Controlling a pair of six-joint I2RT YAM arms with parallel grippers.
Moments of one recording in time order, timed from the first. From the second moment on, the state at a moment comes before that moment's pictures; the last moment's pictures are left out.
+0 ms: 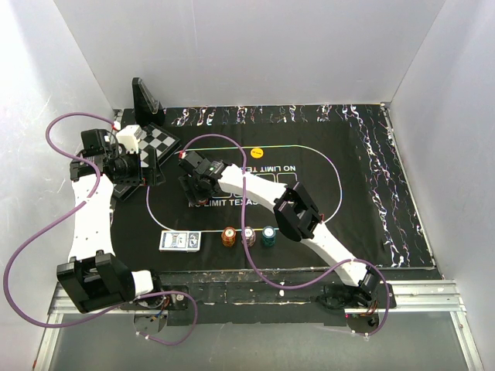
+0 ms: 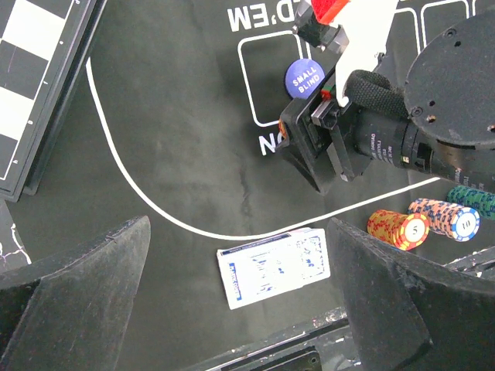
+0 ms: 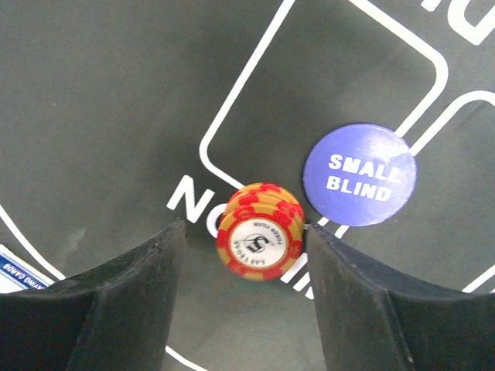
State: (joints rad) left arm 0.25 1.27 1.25 -0.93 0.48 0.23; right arm 1.02 2.55 2.33 -0.80 0.05 0.41
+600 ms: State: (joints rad) left arm 0.25 1.27 1.25 -0.95 0.48 0.23; right arm 1.03 2.23 2.09 -0.80 0.08 0.40
